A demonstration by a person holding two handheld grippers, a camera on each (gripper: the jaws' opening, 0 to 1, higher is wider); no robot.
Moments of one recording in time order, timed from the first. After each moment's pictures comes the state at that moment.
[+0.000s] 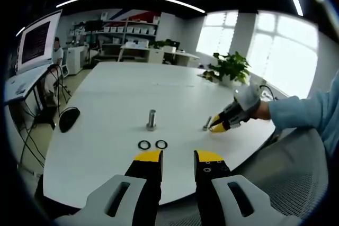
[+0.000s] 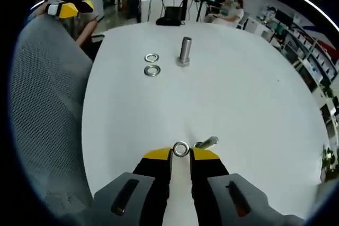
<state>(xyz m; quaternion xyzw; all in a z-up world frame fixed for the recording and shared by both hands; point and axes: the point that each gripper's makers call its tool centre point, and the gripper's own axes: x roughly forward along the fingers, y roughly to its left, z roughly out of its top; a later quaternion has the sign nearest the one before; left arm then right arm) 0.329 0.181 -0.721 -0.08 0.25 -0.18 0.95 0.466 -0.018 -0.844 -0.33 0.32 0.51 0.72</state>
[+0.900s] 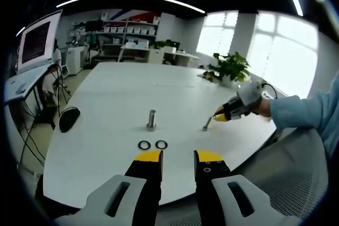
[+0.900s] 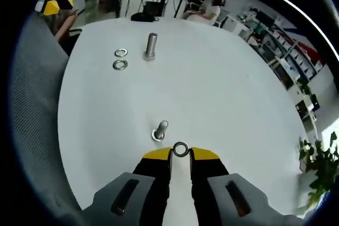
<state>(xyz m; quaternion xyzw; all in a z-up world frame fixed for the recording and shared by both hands) 0.329 0.180 -0.721 -0.08 0.25 -0.18 0.95 0.512 -0.058 -0.823 -0.37 0.30 0.41 0.78</state>
